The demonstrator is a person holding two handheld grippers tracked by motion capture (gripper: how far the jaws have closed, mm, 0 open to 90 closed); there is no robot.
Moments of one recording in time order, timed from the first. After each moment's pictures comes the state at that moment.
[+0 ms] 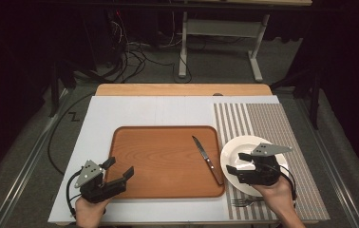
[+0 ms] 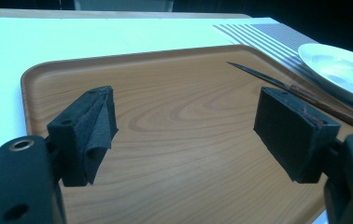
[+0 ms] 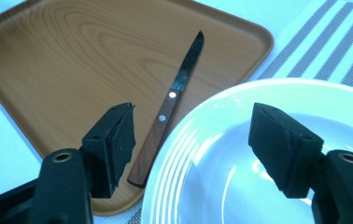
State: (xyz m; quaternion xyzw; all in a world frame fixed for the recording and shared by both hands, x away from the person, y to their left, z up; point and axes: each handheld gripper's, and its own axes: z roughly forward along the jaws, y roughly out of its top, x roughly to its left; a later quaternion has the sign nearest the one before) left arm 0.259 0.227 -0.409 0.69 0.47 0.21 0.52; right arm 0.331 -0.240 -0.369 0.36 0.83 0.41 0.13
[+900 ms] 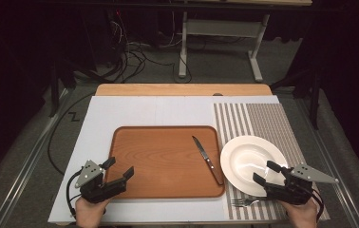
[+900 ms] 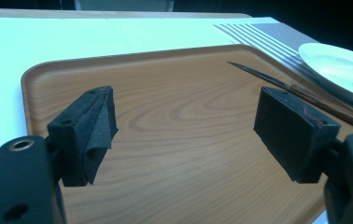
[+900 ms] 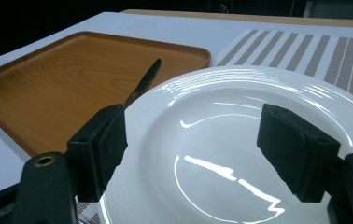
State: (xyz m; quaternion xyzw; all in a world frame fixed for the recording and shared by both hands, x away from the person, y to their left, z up) left arm 0.259 0.226 -0.409 0.69 0.47 0.21 0.52; right arm 0.291 -0.318 -0.399 0.39 0.74 0.52 0.19
